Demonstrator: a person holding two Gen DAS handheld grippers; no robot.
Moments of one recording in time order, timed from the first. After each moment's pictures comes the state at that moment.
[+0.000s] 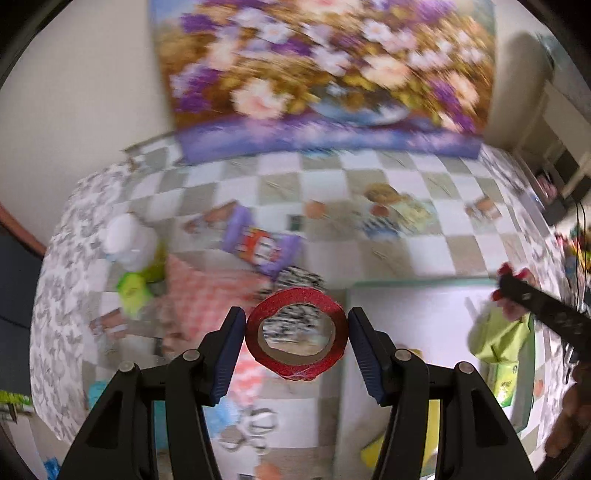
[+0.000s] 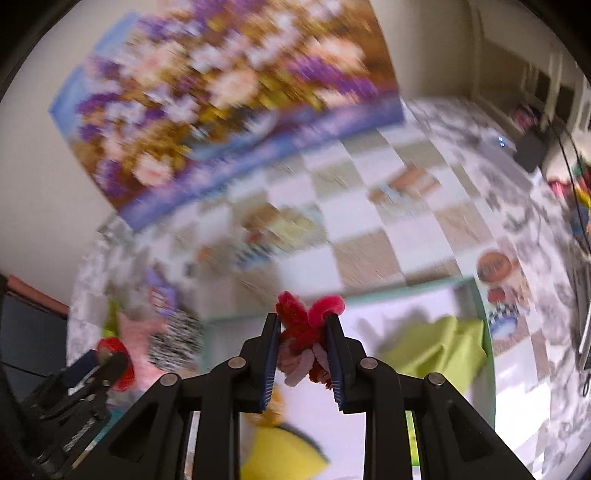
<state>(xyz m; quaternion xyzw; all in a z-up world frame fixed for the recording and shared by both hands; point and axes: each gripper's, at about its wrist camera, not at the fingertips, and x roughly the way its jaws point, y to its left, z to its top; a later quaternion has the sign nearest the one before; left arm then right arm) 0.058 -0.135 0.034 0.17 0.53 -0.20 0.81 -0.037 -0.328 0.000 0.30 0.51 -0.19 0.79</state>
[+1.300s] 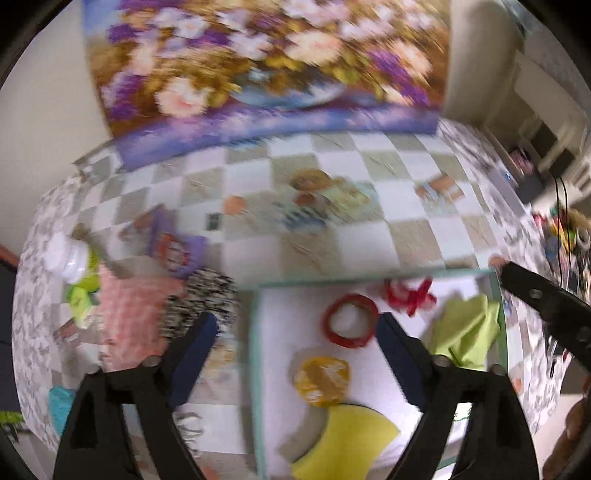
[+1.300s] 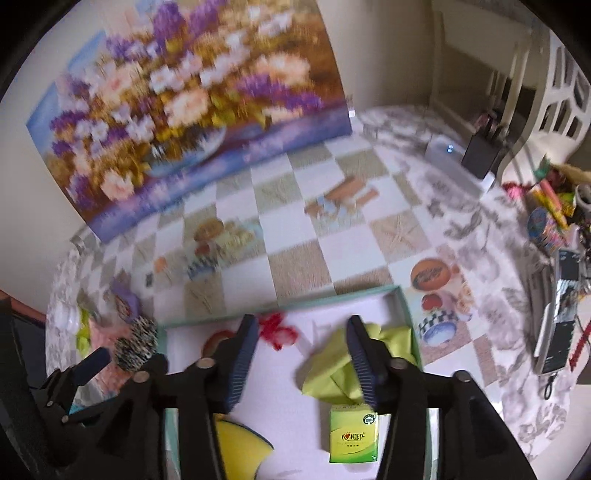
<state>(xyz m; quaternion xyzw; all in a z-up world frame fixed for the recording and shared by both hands) 0.038 -0.190 0.027 0.17 0.53 -0.23 0.80 -0.069 -0.356 0.050 0.26 0.48 -0.24 0.80</state>
